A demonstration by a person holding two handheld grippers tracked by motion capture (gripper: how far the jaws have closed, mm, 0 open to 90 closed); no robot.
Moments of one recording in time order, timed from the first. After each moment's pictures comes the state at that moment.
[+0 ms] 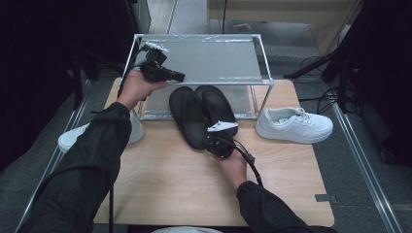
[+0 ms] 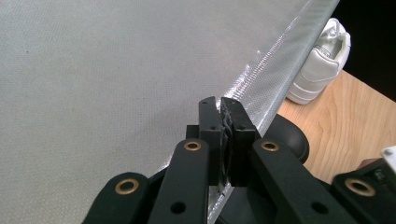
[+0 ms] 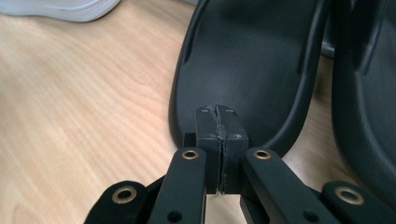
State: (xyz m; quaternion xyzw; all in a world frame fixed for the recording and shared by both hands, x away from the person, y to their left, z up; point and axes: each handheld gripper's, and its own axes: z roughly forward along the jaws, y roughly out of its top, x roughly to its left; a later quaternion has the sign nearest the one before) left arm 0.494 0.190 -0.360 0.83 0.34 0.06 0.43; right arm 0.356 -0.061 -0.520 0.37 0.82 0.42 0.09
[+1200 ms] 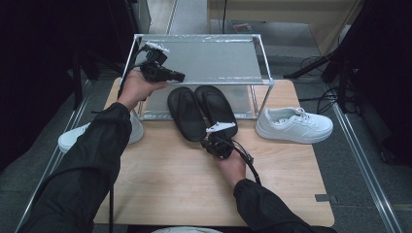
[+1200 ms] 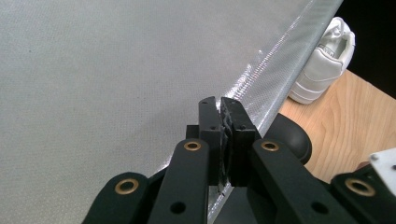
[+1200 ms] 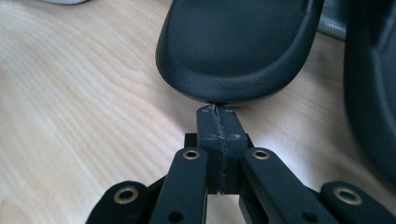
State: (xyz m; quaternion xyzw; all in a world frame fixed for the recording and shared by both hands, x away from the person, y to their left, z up) left arm 0.493 0.188 -0.359 0.83 0.35 0.06 0.42; right arm 0.359 -0.056 -0.527 0.38 0.84 0.39 0.08
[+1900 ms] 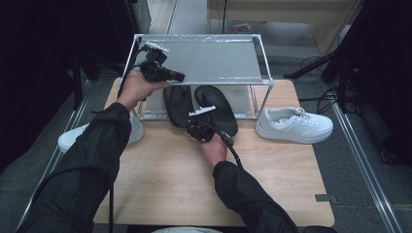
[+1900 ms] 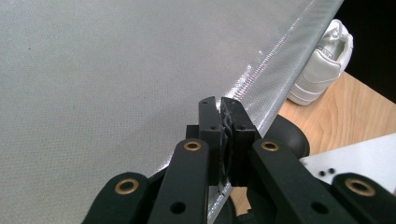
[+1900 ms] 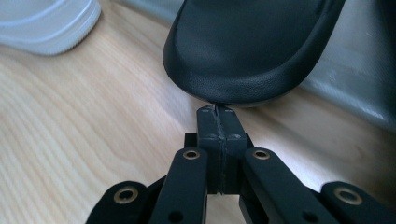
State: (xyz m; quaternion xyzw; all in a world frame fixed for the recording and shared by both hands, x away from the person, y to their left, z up) left arm 0.494 0.189 -0.359 0.83 0.35 0.06 0.42; right arm 0.410 0.001 -0.522 0.39 0.83 0.38 0.07
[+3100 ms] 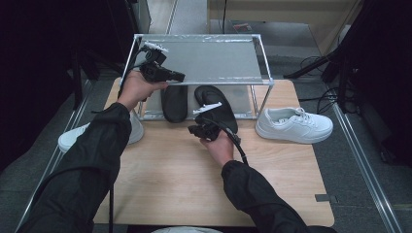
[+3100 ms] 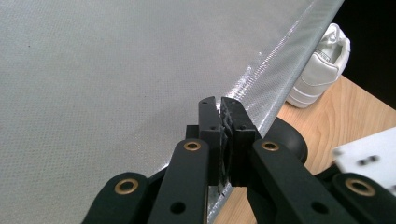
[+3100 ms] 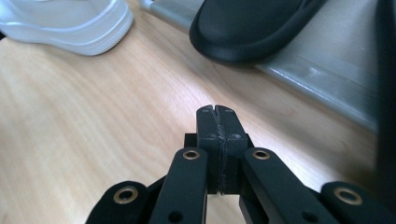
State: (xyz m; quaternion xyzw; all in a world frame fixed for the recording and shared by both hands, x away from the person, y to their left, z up) left arm 0.494 0.190 -0.361 0.83 0.35 0.05 0.43; right arm 0.397 -0.024 -0.496 0.36 0.84 0.40 0.05
